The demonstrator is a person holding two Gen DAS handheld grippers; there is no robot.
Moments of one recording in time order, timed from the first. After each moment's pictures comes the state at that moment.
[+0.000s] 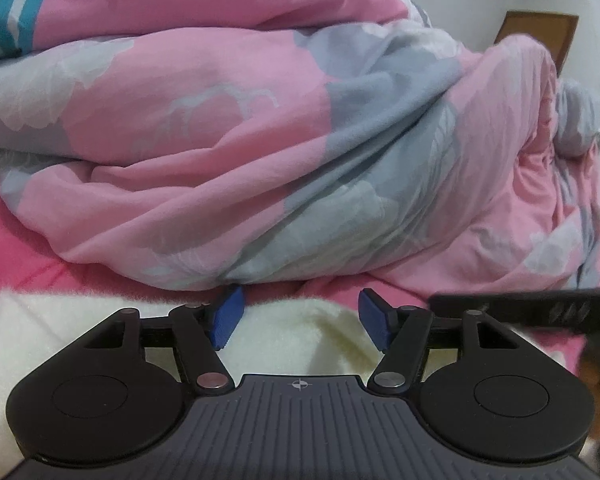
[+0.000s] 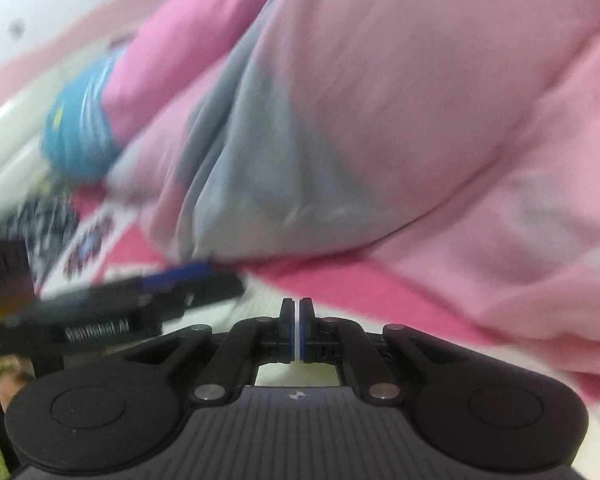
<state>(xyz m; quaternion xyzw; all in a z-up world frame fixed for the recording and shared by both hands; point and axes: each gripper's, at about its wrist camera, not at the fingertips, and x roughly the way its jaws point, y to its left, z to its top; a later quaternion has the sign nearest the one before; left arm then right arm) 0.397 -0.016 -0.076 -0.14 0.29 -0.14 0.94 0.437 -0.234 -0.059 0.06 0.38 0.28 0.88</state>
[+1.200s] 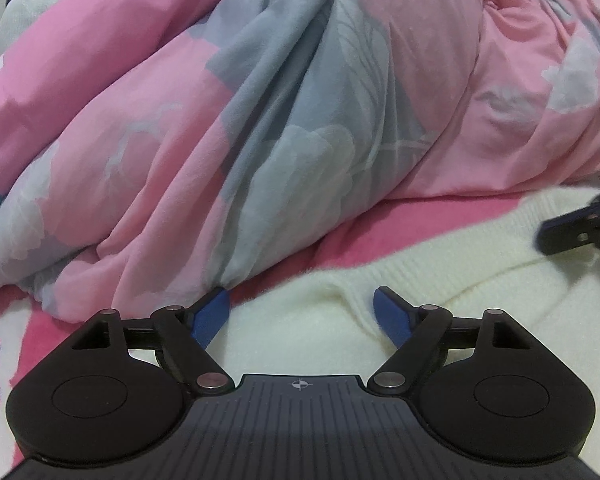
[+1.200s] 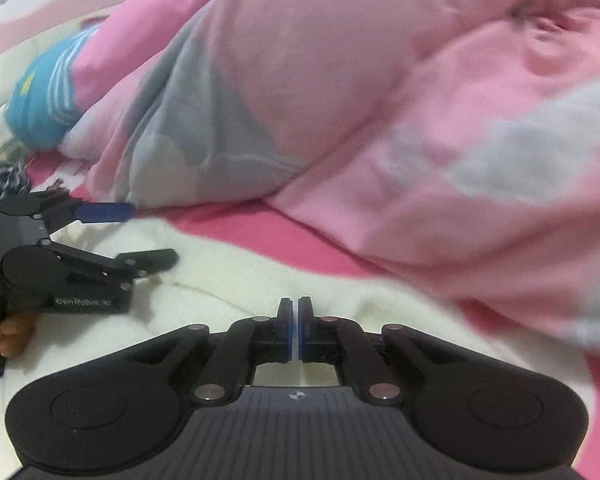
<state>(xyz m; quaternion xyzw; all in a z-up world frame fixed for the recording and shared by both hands) 0.384 -0.065 -0.070 0.12 0.32 -0.10 0.93 0.400 -0.266 -0.081 0.00 0.38 0.22 0.90</state>
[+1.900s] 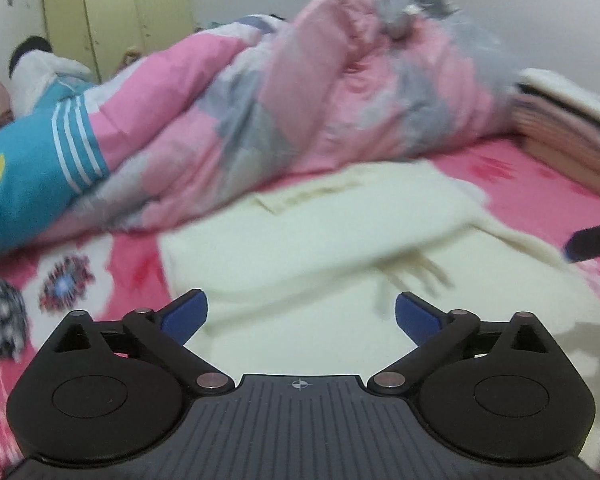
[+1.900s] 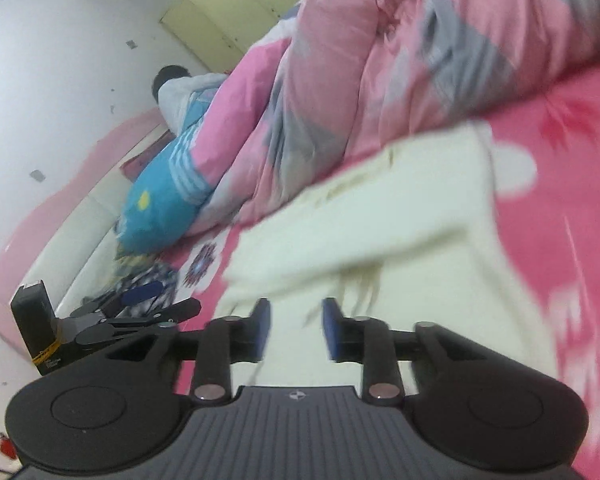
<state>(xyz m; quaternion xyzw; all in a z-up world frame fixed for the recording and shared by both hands) 0.084 -0.010 0.037 0.12 0.31 -0.19 0.92 0.046 -0.320 0.008 0.28 0.35 0.21 0.87</state>
